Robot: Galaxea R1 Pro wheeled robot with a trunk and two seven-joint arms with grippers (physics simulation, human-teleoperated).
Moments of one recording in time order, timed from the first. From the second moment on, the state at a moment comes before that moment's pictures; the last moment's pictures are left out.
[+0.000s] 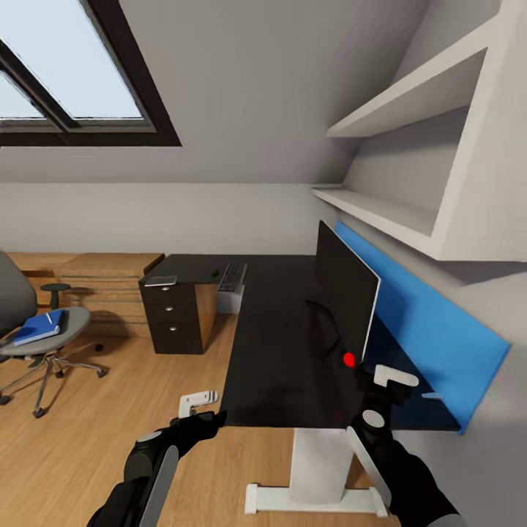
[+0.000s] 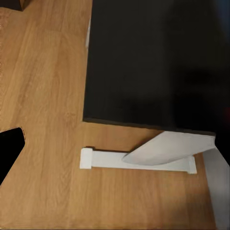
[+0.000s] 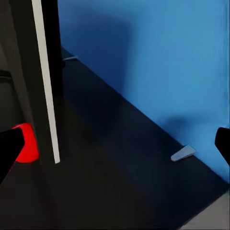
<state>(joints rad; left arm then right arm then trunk) -0.21 -0.14 -0.04 -1.41 0.18 0.70 0.06 -0.42 -0.05 0.27 -1.08 -0.20 0.05 -0.79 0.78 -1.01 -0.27</state>
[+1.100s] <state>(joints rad) -0.21 -0.12 0.03 -1.41 0.19 0.70 0.06 -0.42 0.07 0.45 -0.86 -0.20 -0.24 -0.73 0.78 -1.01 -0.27</state>
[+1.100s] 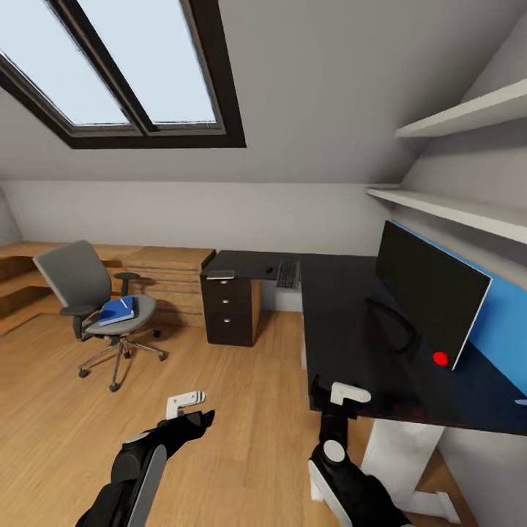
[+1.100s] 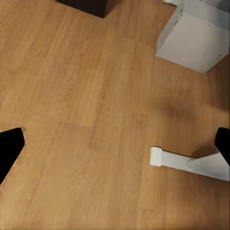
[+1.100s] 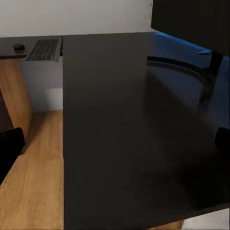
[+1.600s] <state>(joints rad) -0.21 -0.12 0.02 -1.41 0.18 0.70 0.06 -0.42 0.07 0.46 -0.86 -0.20 -0.25 -0.73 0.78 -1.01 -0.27</state>
